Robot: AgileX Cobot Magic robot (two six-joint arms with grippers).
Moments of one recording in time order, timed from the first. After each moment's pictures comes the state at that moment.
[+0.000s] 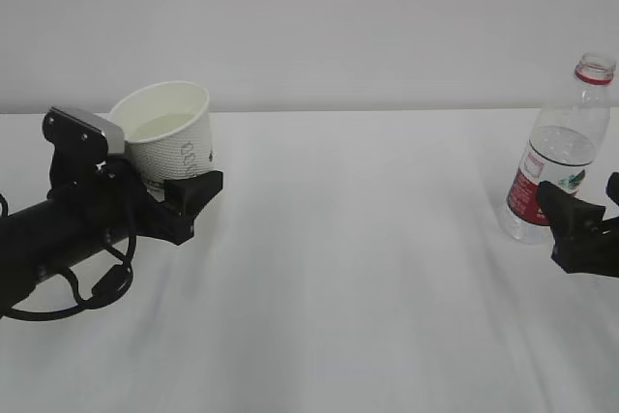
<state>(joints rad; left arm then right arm) -0.31 1.95 -0.57 0.32 -1.11 -0.16 0.10 1.62 -0.16 -0.06 -1.15 0.00</state>
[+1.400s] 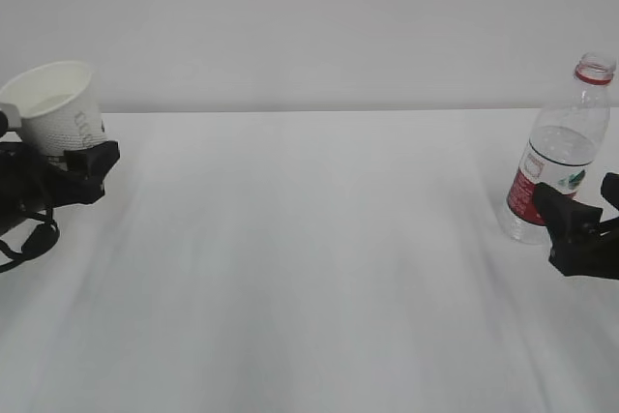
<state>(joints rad) -0.03 1.95 -0.57 0.26 -1.11 -0.16 0.10 1.62 -0.16 -0.08 -1.15 0.00</state>
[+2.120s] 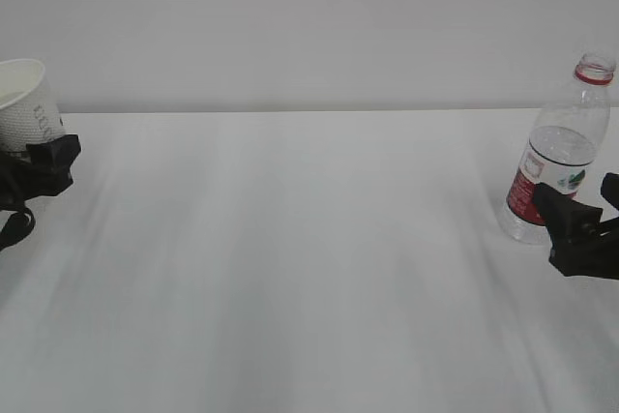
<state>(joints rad) 0.05 1.95 -0.57 0.19 -1.11 -0.16 0.10 1.62 -0.16 -0.08 -1.15 0.00</state>
